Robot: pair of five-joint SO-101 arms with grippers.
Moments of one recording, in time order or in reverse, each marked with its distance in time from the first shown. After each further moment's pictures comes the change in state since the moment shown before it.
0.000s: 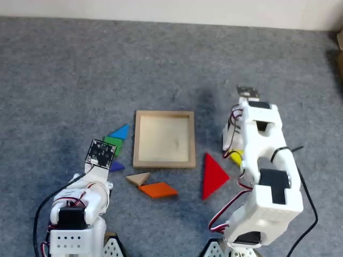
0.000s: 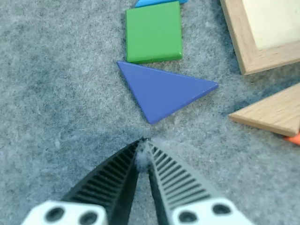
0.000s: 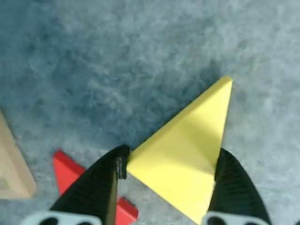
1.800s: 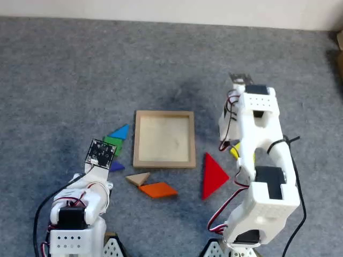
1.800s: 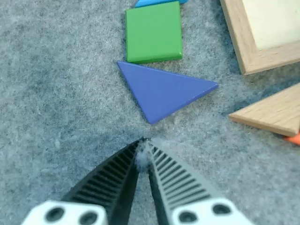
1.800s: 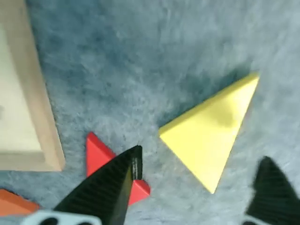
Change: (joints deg) left arm 0.0 0.0 0.0 0.0 0.0; right arm -2.9 2.5 -11.6 12.2 -1.1
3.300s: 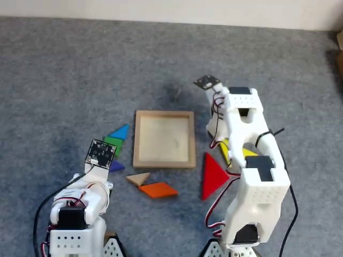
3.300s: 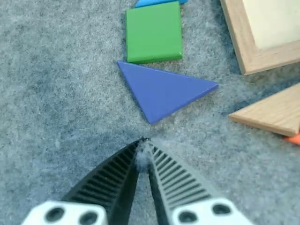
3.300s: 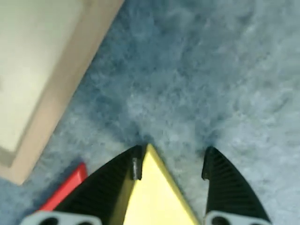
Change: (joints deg) left arm 0.0 0.0 0.0 0.0 0.0; right arm -4.2 9.6 -4.0 -12.7 31.4
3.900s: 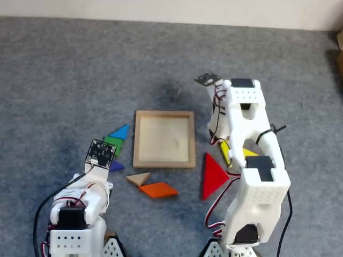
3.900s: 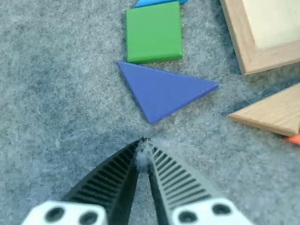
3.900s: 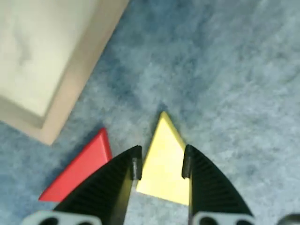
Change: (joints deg) left arm 0.0 0.0 0.0 0.0 0.0; right arm -0.6 0.0 -7.5 15.8 -0.1
